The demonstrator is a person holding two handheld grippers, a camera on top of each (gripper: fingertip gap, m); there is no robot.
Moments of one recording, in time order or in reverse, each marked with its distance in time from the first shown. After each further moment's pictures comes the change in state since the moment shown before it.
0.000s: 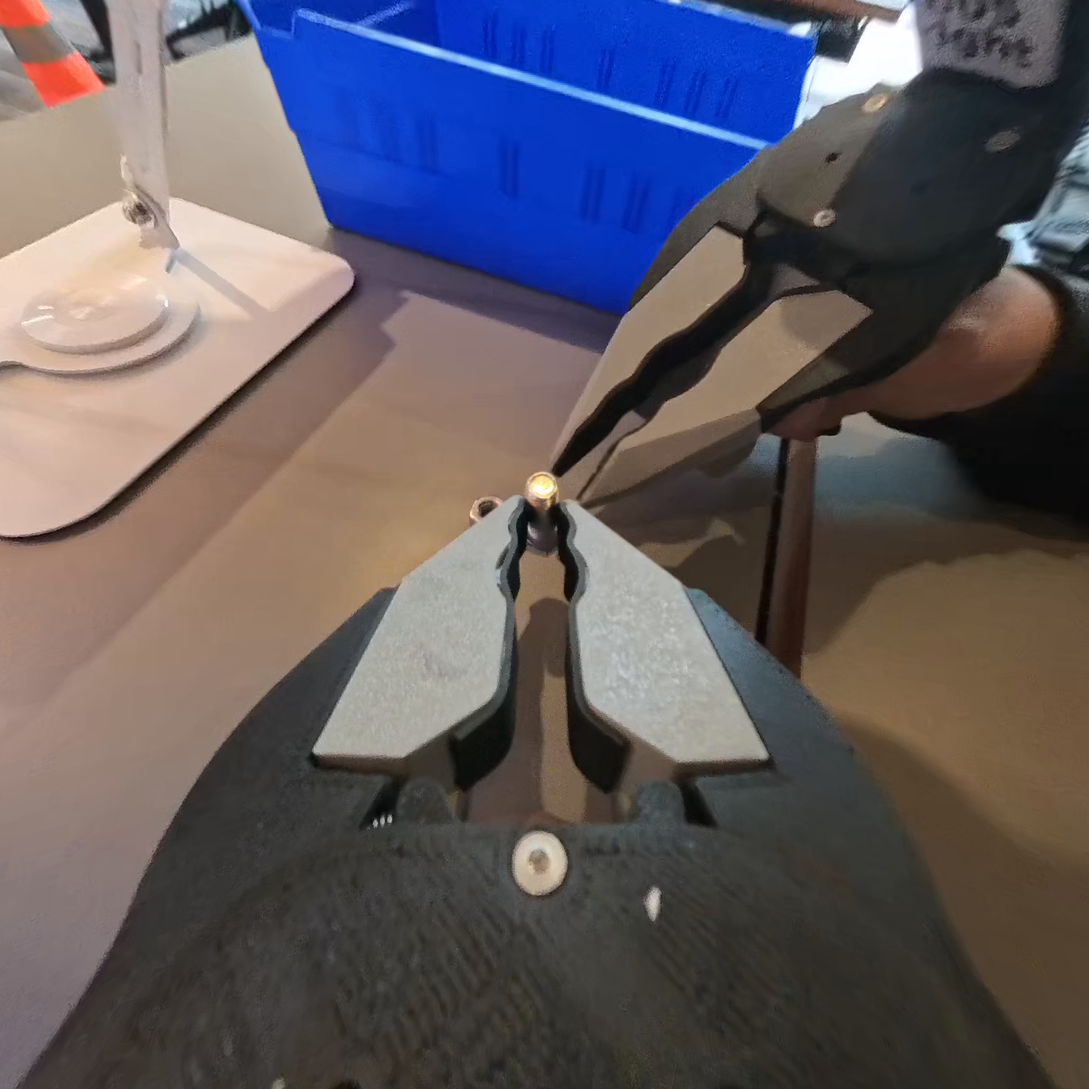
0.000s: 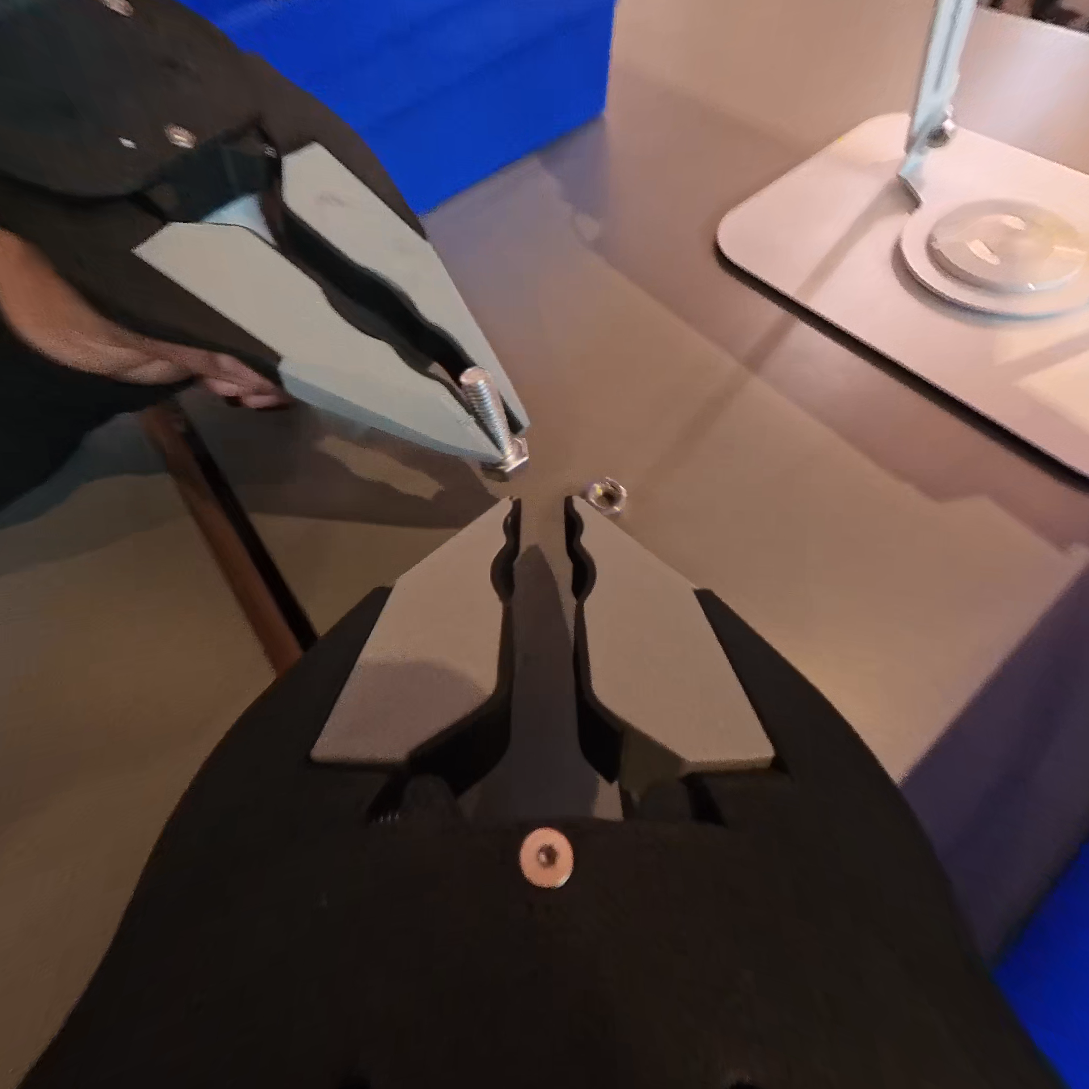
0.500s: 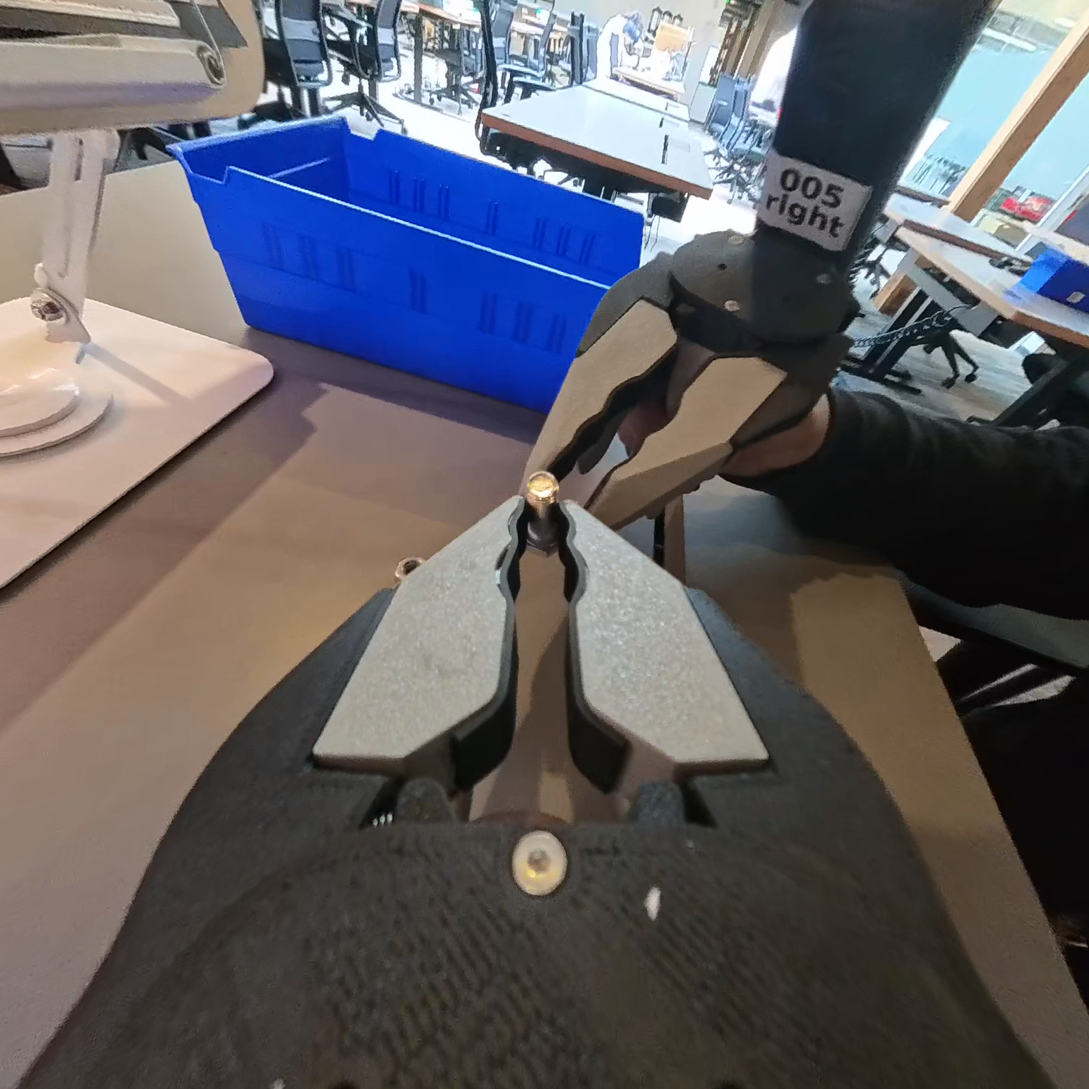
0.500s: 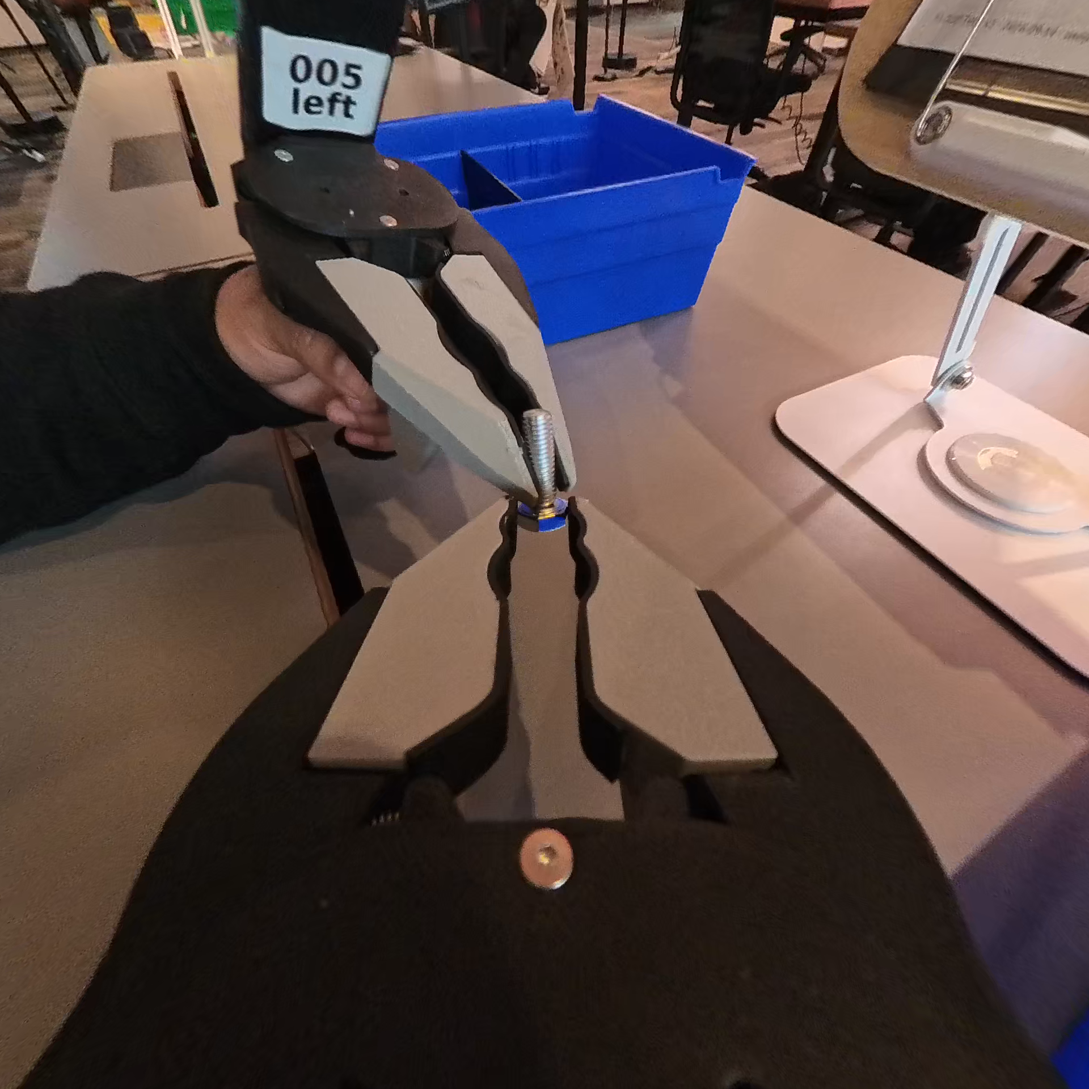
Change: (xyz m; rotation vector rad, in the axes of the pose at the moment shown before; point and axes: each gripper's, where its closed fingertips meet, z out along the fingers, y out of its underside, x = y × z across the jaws) left arm 0.027 -0.029 -0.025 0.162 0.192 -0.045; right arm -0.036 -0.036 -0.019 0.202 -0.117 -0.174
